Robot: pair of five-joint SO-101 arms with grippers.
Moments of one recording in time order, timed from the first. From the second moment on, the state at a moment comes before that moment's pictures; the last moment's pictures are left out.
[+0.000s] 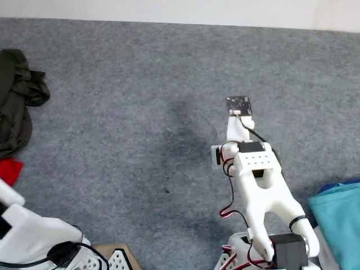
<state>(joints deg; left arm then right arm) -64.0 10.4 2.2 77.6 -5.1 -11.3 -19.7 51.6 43.6 -2.0</state>
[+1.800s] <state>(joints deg) -73.8 18.5 8.2 56.0 -17.2 -11.3 -11.9 52.7 38.6 1.0</state>
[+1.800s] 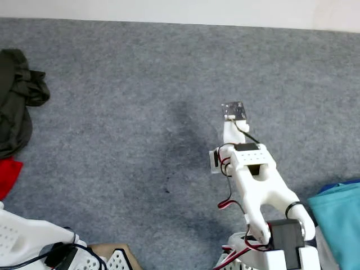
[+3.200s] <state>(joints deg) -7.6 -1.9 -1.5 81.1 5.8 -11.3 -11.2 52.4 35.8 1.0</state>
